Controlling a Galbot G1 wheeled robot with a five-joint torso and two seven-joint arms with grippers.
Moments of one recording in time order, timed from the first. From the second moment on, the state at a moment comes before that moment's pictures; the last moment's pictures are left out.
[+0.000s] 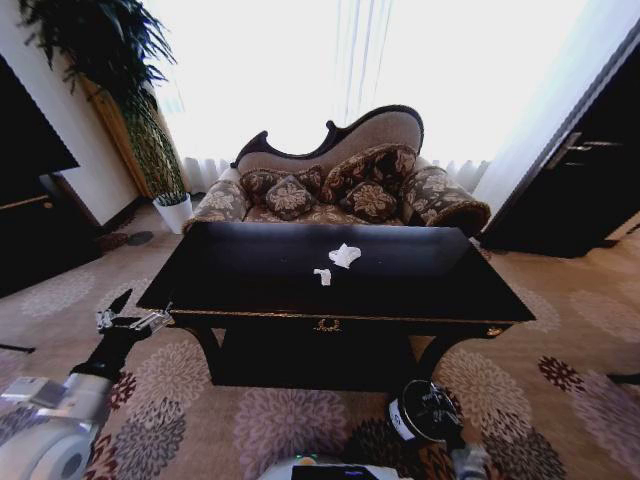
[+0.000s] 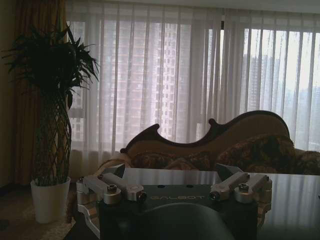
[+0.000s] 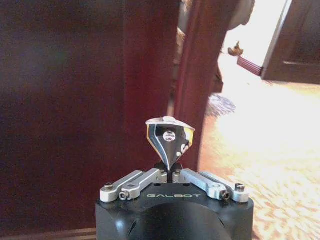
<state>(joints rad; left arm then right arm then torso) 1.92 -1.02 -1.10 -2.33 -0.81 -0.05 0.04 -1.35 1.17 0.57 0.82 0.46 0.54 -0.15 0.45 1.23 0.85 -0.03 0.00</state>
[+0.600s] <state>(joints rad) 1.92 -1.02 -1.10 -2.33 -0.81 -0.05 0.04 -1.20 1.16 0.55 0.60 0.32 0.49 -0.05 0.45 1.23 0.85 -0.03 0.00</state>
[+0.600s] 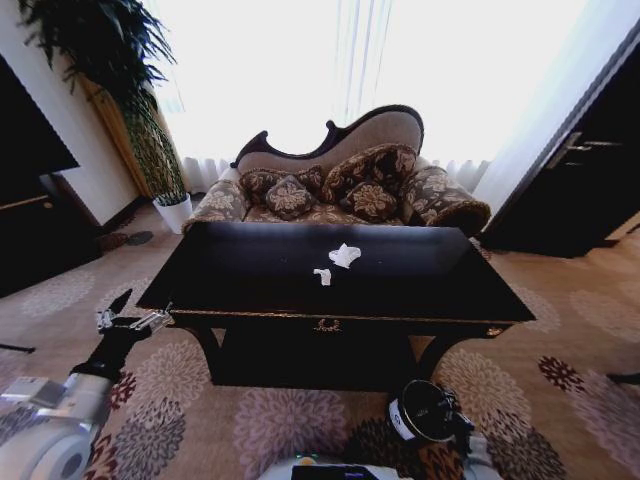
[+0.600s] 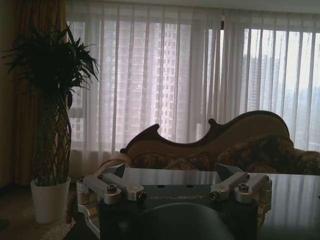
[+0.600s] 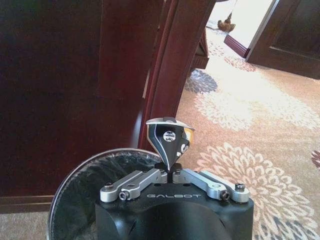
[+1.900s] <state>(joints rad) 1.92 -1.02 -1.10 -2.33 -0.81 -0.05 0.04 -1.26 1.20 0.55 0.68 0.37 0.41 -0.07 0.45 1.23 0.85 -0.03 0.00</state>
